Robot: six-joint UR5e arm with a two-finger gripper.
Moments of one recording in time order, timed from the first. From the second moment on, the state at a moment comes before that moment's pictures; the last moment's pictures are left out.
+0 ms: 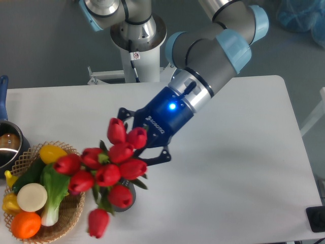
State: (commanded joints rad) arm 2.50 -1.94 -1.44 -0.76 0.25 0.67
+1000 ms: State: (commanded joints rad) arm 2.52 -1.97 -1.53 -0.76 0.24 0.81
